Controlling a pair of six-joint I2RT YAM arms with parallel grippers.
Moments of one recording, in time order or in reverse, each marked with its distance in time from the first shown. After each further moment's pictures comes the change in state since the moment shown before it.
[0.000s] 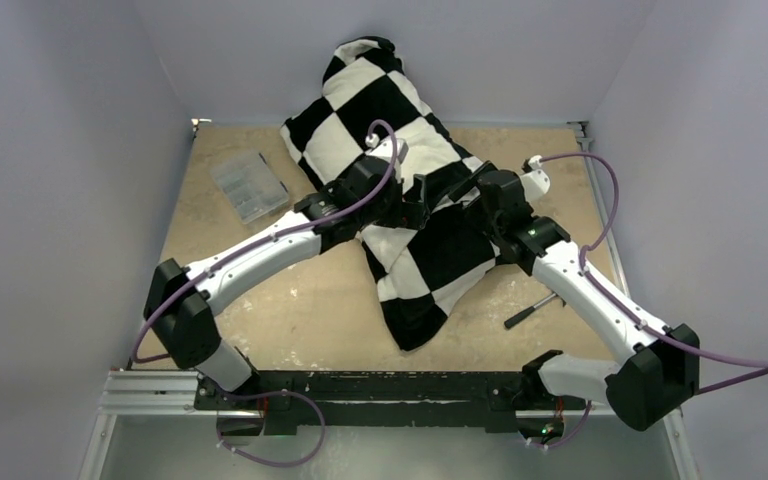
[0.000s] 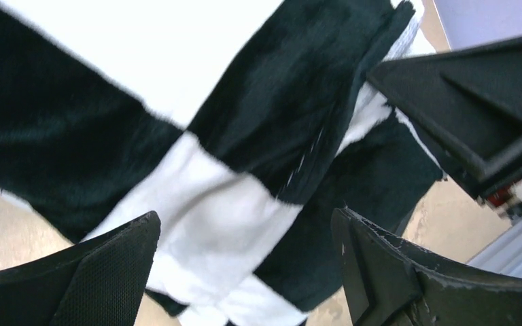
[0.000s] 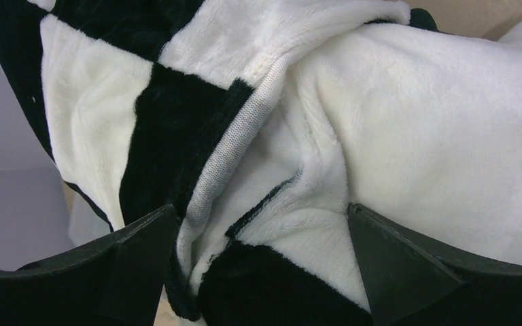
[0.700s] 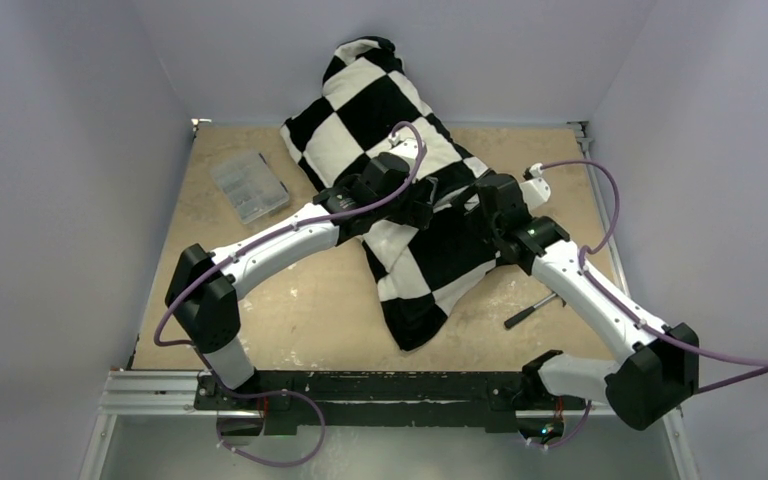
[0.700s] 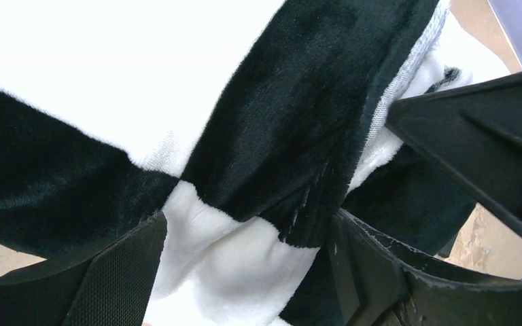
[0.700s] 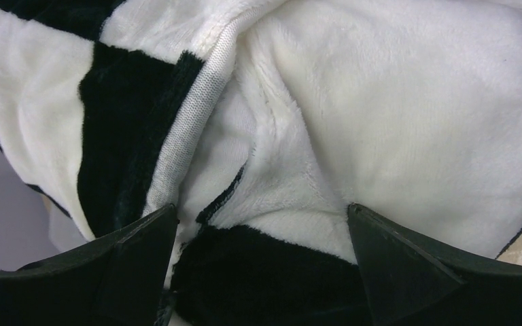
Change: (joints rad) left arm 0.000 0.151 0.108 0.014 -0.002 0.181; right arm 0.000 -0.006 0.013 -0.129 -0.010 0.084
